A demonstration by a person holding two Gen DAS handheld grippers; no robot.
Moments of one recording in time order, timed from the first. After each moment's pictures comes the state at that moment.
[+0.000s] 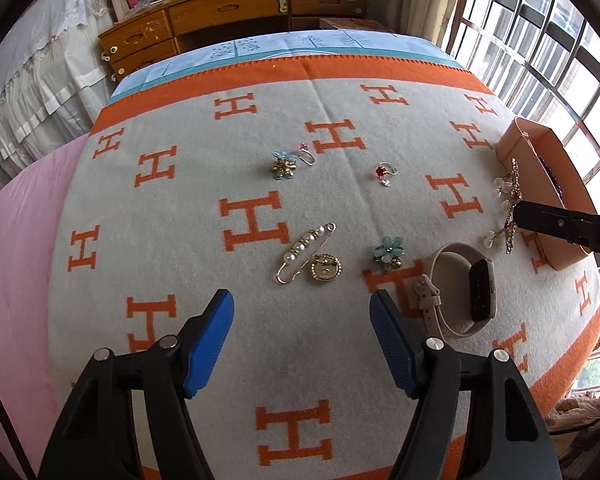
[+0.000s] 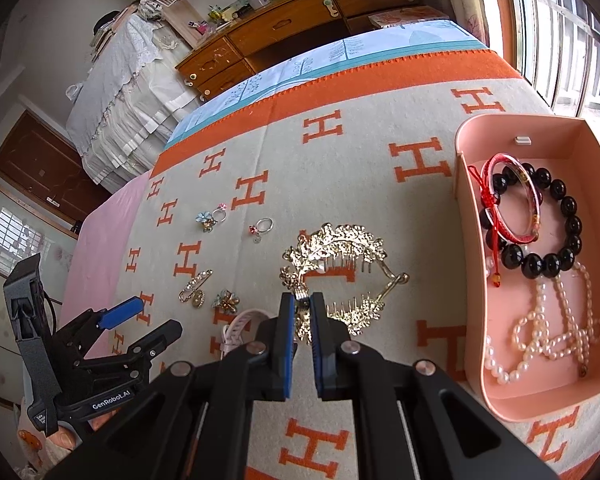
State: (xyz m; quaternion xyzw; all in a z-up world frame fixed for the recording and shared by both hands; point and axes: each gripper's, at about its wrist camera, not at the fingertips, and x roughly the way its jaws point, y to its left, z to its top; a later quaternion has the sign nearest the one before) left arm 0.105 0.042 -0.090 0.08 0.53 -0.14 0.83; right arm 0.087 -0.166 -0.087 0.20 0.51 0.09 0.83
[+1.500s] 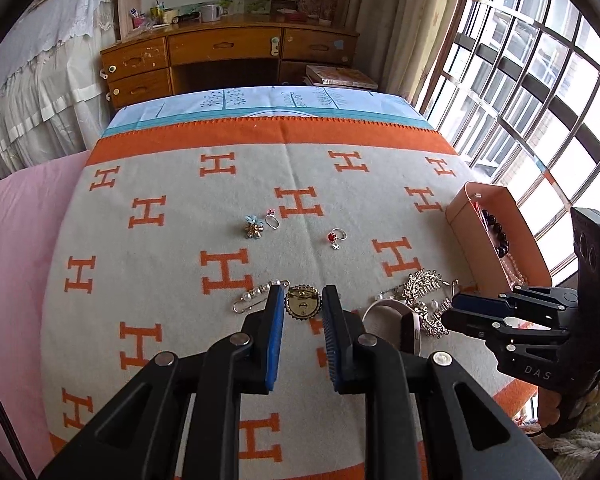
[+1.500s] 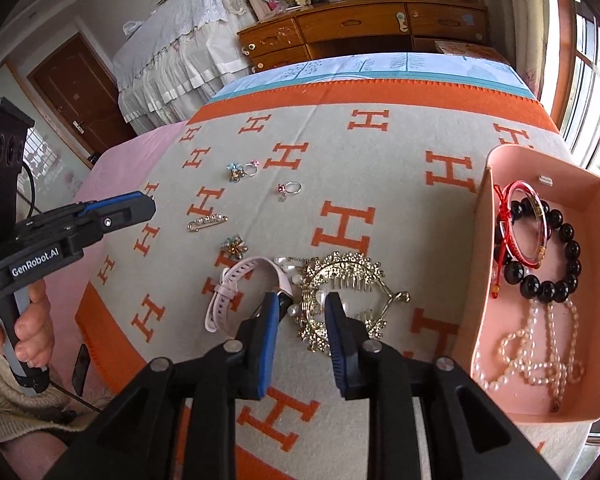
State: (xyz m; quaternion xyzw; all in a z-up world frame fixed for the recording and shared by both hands) left arm 0.094 0.044 -0.038 0.01 0.47 -0.17 0.86; right arm 0.063 -0.147 -0.090 0.06 0.50 0.17 0.85
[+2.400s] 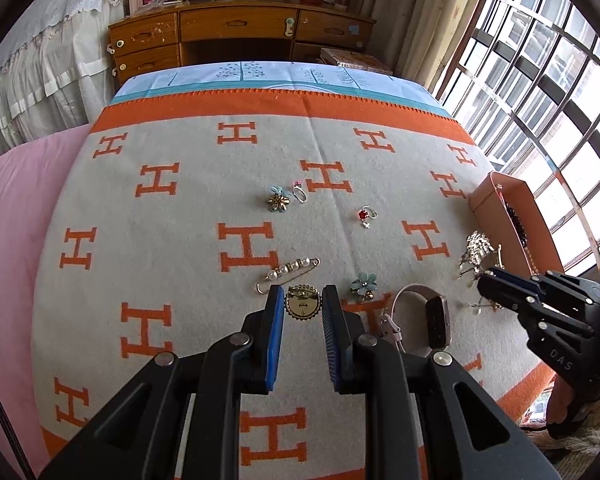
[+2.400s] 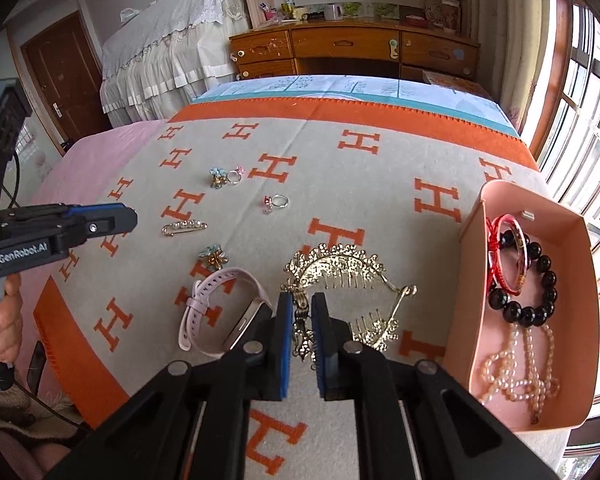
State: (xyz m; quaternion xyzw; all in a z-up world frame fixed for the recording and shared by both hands) left arm 0.104 0.060 -0.070 0.00 0.51 -0.16 0.85; right arm 0.056 -0.134 -0.077 0.01 0.46 0.12 0.88
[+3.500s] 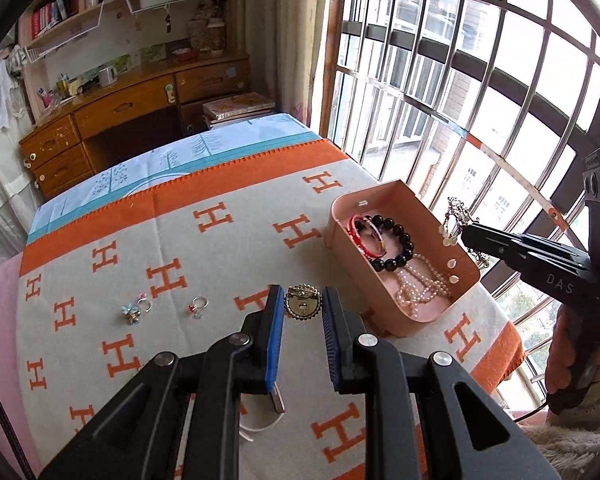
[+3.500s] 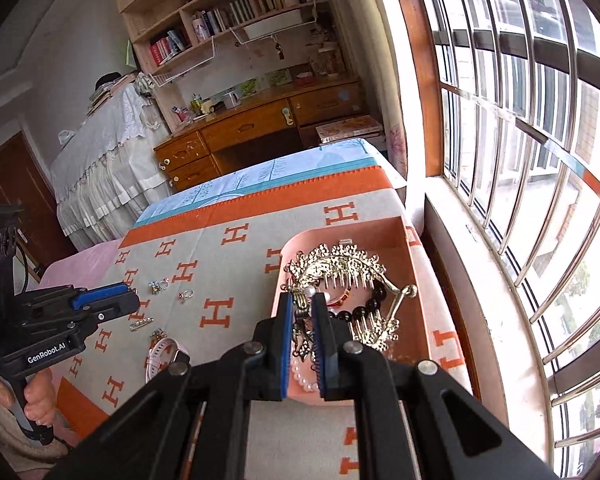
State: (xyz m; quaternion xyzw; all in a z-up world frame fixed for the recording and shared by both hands) left arm 0.074 -0.089 0.002 0.10 0.41 -0.31 0.85; right arm -0.003 -0.283 -0.023 0.16 0.36 -0.01 0.92
